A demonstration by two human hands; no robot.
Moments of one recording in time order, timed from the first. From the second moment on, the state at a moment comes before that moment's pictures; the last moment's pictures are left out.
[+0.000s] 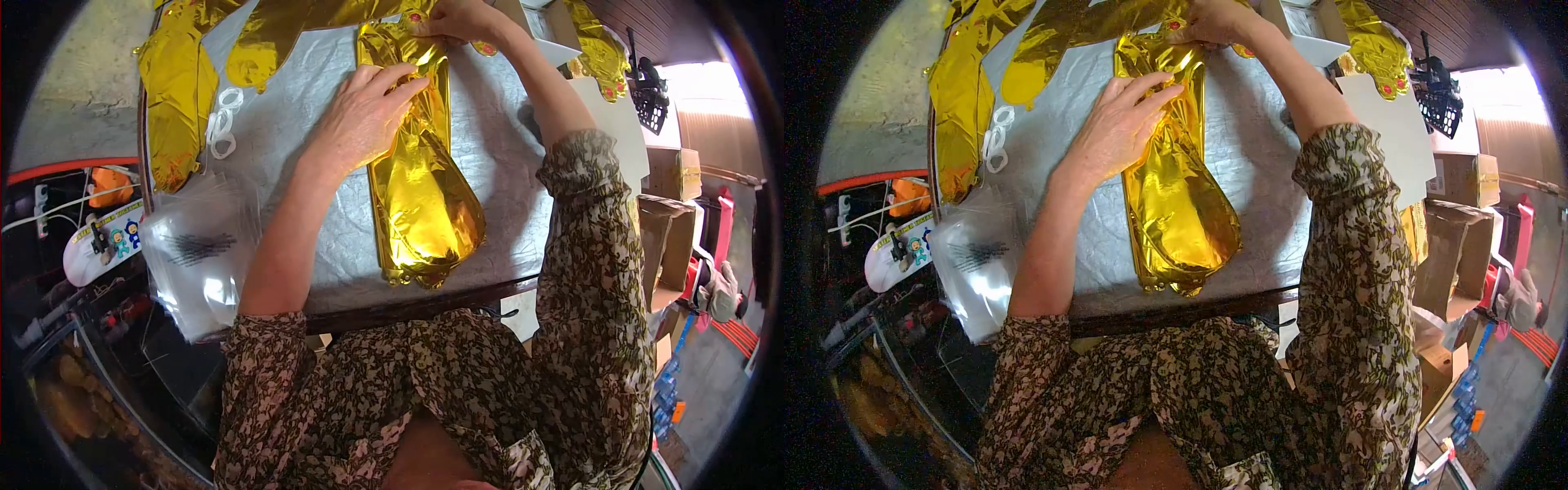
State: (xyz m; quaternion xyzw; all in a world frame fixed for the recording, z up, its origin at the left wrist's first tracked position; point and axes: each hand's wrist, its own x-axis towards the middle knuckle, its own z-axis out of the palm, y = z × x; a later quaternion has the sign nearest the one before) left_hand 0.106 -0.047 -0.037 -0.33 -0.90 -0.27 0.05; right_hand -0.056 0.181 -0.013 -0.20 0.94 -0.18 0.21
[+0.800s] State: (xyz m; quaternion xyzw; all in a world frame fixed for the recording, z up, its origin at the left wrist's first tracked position) left_hand 0.103 -0.049 -0.033 -0.33 -0.89 -0.31 0.02; right_hand -0.022 0.187 0.019 -0.06 0.92 -0.32 0.24
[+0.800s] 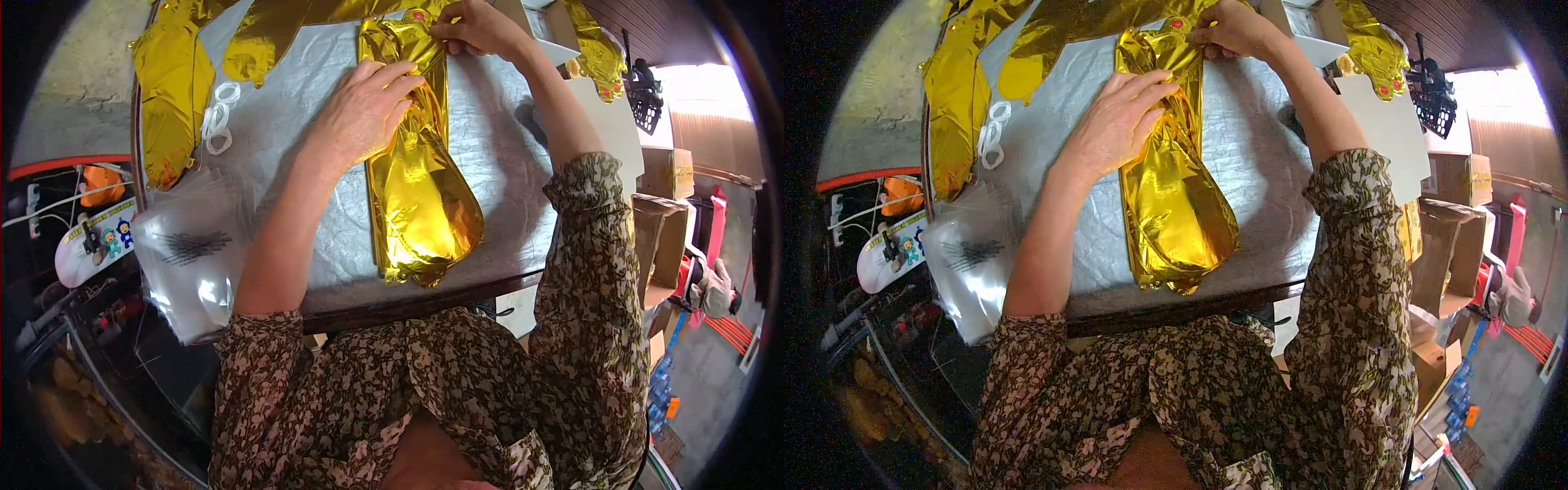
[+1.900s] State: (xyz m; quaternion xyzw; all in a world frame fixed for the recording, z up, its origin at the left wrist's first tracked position) left_hand 0.104 -0.044 -0.041 -0.33 -0.89 -0.30 0.08; right_hand 0.000 0.199 0.002 0.02 0.96 -0.24 0.14
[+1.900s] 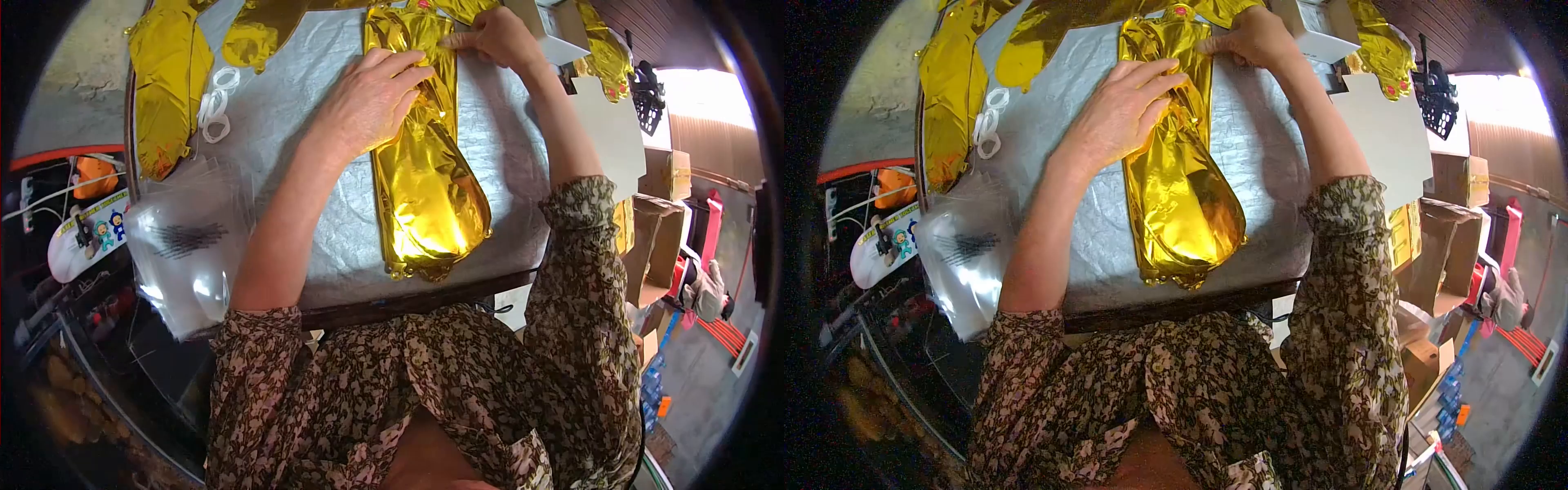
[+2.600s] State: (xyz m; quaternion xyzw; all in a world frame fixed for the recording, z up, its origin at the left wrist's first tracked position) left_hand 0.091 -0.064 -0.038 -0.40 -0.87 -0.27 0.10; right_hand 0.196 0.154 -0.011 -0.29 0.91 -0.28 -0.12
